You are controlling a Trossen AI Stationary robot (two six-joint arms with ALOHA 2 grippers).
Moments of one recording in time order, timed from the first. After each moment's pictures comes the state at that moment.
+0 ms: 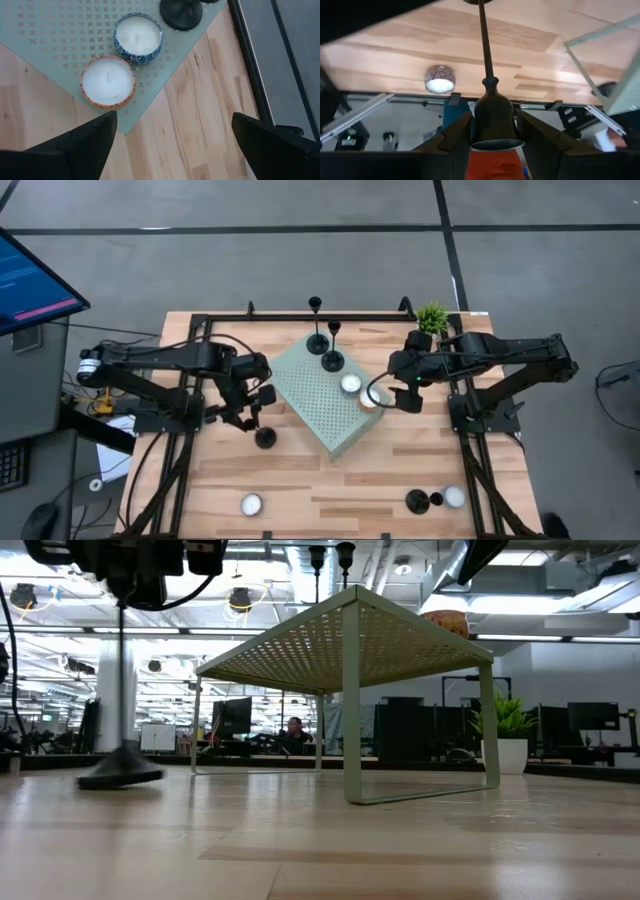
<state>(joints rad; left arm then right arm) 0.02 1.05 1.08 -1.08 0.57 -1.83 0.15 1.30 1.48 -1.30 0.39 0.21</state>
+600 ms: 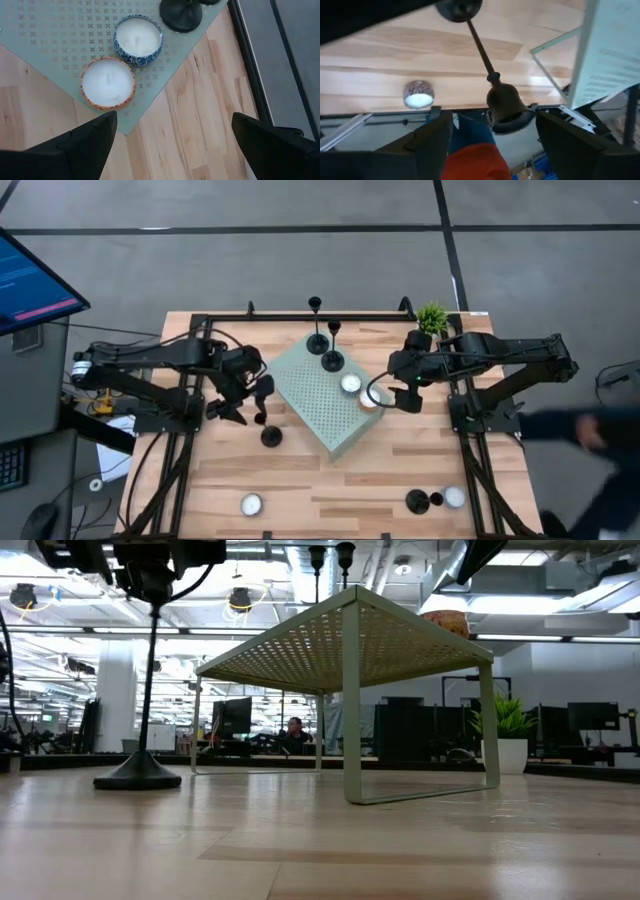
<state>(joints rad) 0.03 0.98 1.08 -1.03 0.47 -1.82 0.15 1.30 1.48 -1.29 0.39 0.20</state>
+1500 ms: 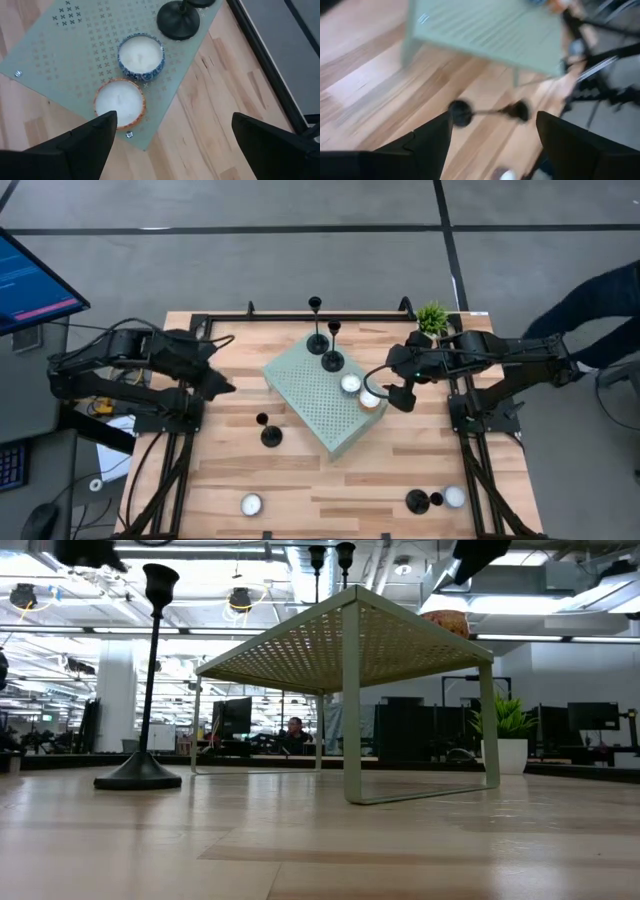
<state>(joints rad) 0.02 0.62 1.17 -1.19 0.03 -0.82 0.13 1.30 1.48 -1.24 0.36 0.37</state>
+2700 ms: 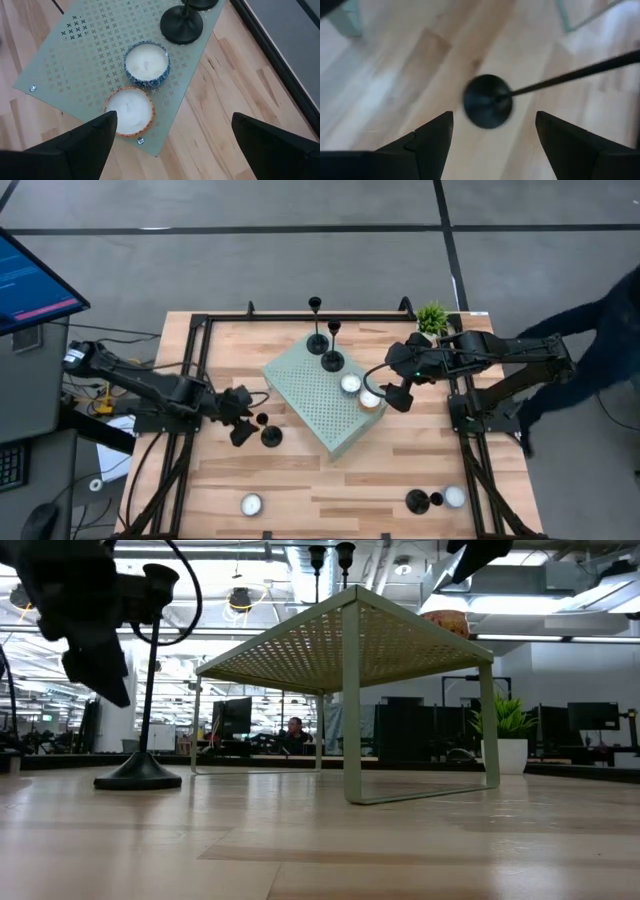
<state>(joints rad) -0.32 0.71 0.51 -0.53 -0.16 -0.77 0.13 1.30 1.48 -1.21 0.34 0.44</state>
